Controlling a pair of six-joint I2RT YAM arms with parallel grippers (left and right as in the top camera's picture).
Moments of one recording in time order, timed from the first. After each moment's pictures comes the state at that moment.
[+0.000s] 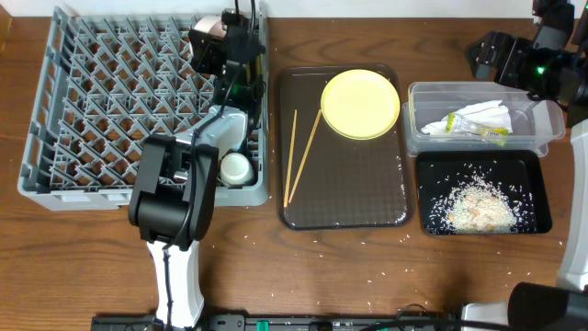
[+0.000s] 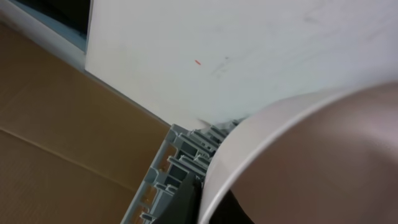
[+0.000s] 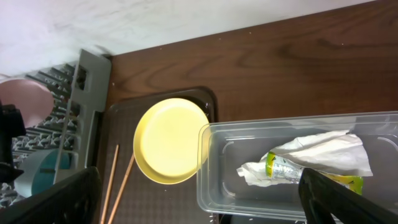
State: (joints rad) left arm -0.25 2.15 1.37 0.63 -0.97 0.70; right arm -0.18 1.60 1.78 -0.98 -0.39 0.13
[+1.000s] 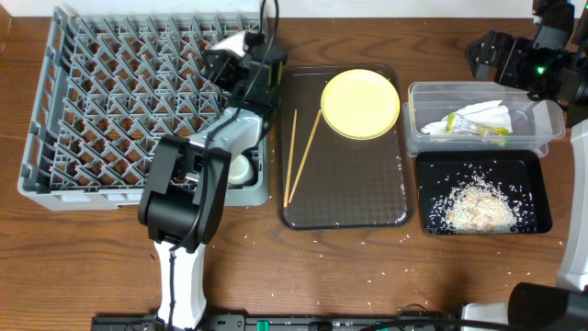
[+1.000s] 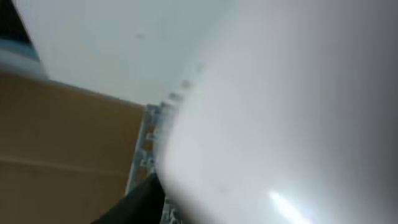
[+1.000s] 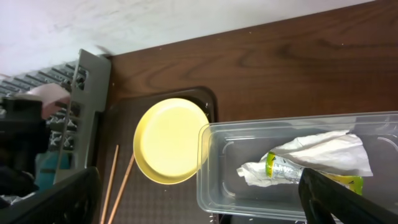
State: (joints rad) left arm -0.33 2.15 1.38 0.29 -1.00 0.66; right arm -0.18 1.60 1.78 -0.98 -0.39 0.13
